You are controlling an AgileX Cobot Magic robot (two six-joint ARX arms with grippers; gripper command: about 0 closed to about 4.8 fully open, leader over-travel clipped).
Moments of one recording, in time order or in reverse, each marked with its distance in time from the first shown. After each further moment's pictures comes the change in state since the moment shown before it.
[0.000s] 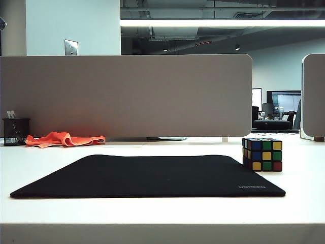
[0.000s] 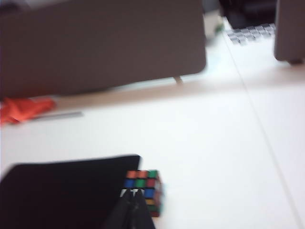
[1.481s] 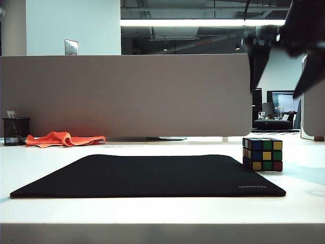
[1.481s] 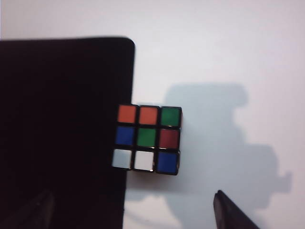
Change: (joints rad) left arm -0.016 0.139 0.192 -0.061 0.046 -0.119; right arm 0.241 1.122 0.623 -0.318 0.145 0.034
